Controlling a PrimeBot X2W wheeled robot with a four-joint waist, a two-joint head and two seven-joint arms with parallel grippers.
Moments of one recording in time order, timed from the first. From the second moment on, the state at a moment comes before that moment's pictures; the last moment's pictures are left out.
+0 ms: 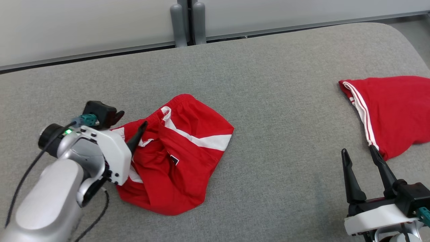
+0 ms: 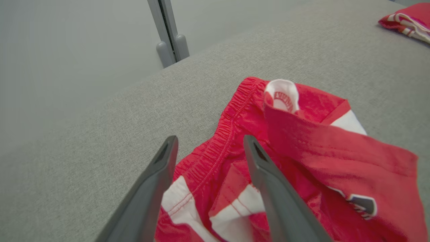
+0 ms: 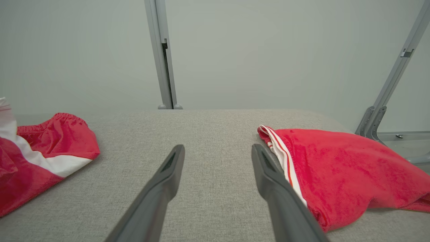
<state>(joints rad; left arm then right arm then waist) -0.51 0.39 -0.48 0.35 -0.46 -0.11 0.27 -0.05 -0.05 -0.03 0.15 0.09 0.13 -0.26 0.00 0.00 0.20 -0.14</state>
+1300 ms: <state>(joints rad) -0.58 0.47 -0.74 0.05 -0.85 -0.03 0.33 0.00 -0.05 -0.03 0.16 0.11 0.13 -0.26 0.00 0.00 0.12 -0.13</state>
